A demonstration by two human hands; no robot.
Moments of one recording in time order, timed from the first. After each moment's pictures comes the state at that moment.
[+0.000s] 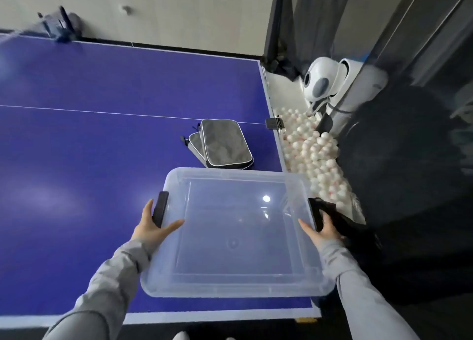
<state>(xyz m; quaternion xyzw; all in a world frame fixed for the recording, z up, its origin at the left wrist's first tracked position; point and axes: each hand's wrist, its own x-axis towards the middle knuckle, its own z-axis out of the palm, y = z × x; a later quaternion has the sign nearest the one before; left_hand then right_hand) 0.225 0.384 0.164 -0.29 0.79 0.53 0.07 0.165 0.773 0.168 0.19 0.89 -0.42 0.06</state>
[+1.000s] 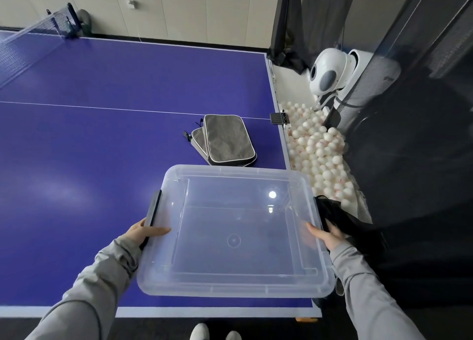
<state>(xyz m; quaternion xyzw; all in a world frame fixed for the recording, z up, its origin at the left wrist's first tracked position) 0.233 0.370 0.165 -0.32 0.59 0.72 0.17 0.165 0.791 0.167 0.21 0.74 -0.63 0.13</state>
